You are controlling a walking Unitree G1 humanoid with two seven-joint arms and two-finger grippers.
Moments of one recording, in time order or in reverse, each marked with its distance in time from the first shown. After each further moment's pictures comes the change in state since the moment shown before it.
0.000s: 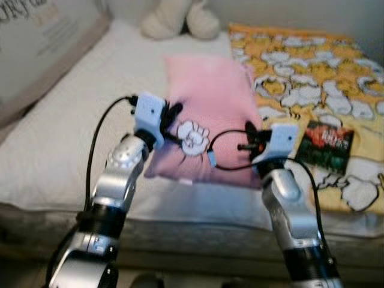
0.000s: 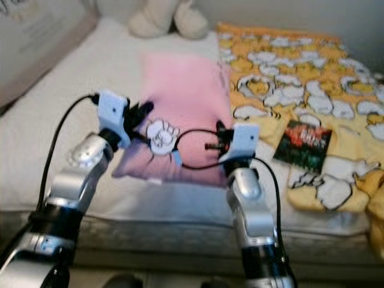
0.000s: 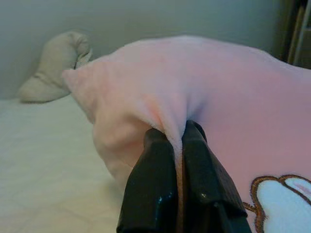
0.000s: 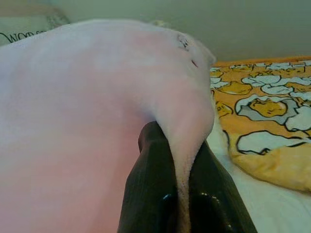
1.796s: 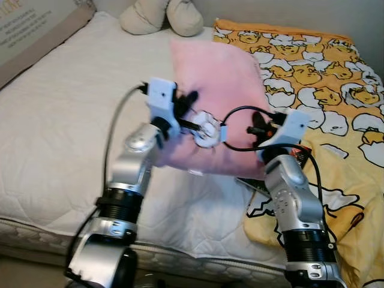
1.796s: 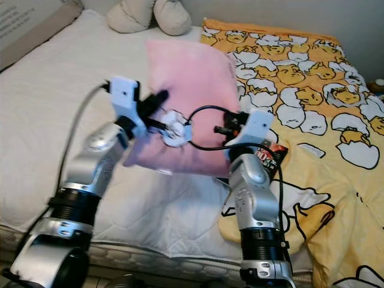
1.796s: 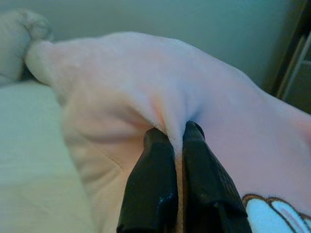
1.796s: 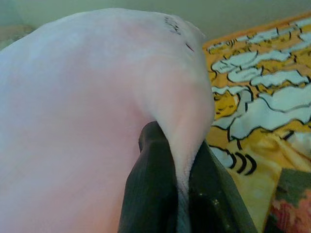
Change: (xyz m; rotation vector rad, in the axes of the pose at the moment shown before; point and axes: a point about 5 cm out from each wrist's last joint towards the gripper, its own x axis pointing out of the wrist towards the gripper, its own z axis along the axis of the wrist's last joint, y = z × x) left arm 0.023 -0.012 0.019 -0.156 -0.031 -0.026; right arm 0.018 -0.006 0.015 0.189 0.033 -0.052
